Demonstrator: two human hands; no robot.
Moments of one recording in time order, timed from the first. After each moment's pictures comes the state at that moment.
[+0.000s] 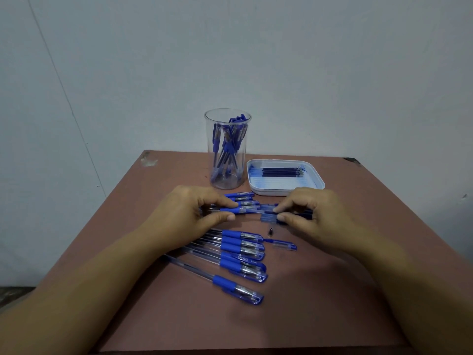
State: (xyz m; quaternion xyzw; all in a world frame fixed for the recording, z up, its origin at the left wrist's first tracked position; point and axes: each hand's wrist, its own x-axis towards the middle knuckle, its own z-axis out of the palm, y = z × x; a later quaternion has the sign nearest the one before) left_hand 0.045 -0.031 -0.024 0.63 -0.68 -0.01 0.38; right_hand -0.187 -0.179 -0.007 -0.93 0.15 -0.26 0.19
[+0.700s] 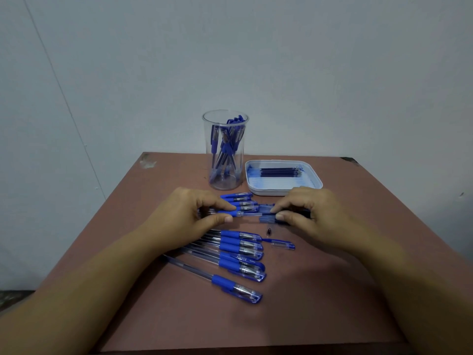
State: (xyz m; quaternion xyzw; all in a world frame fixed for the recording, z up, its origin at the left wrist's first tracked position) left_hand 0.044 -0.031 -0.021 0.63 -0.68 -0.04 0.38; right_hand -0.189 -0.182 -0.006 -0.94 0.15 -0.24 0.18
